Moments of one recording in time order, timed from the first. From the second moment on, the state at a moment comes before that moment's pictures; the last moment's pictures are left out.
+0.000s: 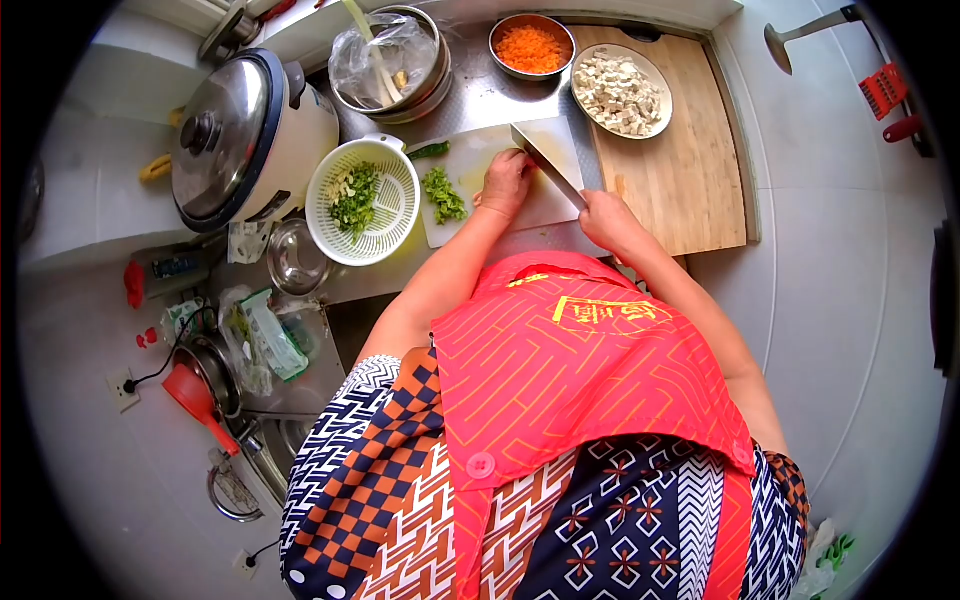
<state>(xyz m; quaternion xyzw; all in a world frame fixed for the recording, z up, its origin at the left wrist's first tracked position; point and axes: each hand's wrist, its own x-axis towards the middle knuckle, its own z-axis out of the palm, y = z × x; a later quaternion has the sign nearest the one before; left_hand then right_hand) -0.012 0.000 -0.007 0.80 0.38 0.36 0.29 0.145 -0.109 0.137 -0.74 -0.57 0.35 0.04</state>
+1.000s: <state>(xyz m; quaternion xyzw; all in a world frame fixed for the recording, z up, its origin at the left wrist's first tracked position) -0.013 -0.002 0.006 0.79 0.39 0.37 0.30 0.142 -0.103 0.127 -0.74 -0.56 0.36 0.06</state>
